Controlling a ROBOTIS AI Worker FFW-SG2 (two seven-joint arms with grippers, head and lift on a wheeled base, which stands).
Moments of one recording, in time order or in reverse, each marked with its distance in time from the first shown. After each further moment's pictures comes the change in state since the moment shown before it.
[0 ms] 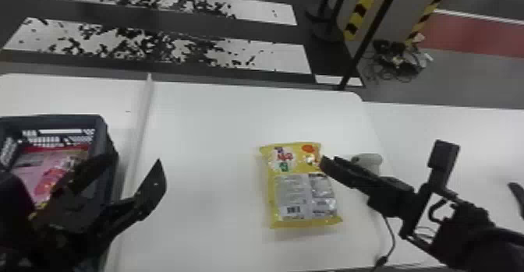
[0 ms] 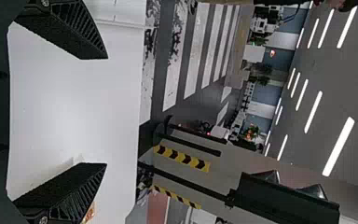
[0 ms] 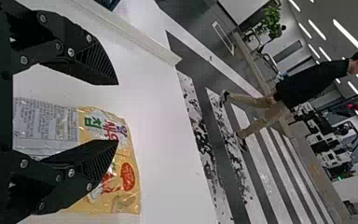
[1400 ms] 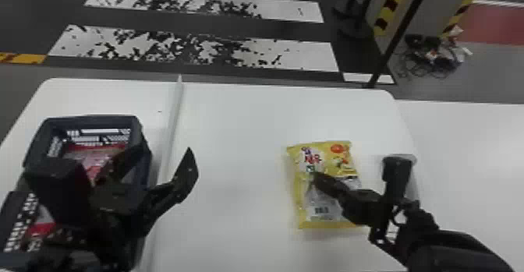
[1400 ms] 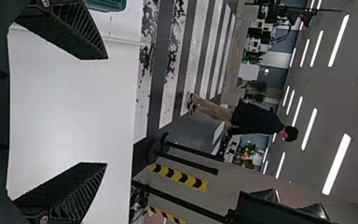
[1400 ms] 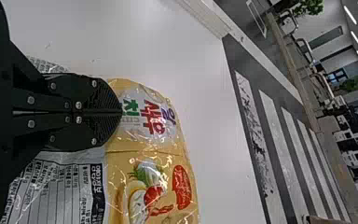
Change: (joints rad) left arm -0.041 0.024 -0.048 0.020 0.000 -0.007 0.145; right arm -0.146 0.053 0.267 0.442 0.281 -0.360 -0.069
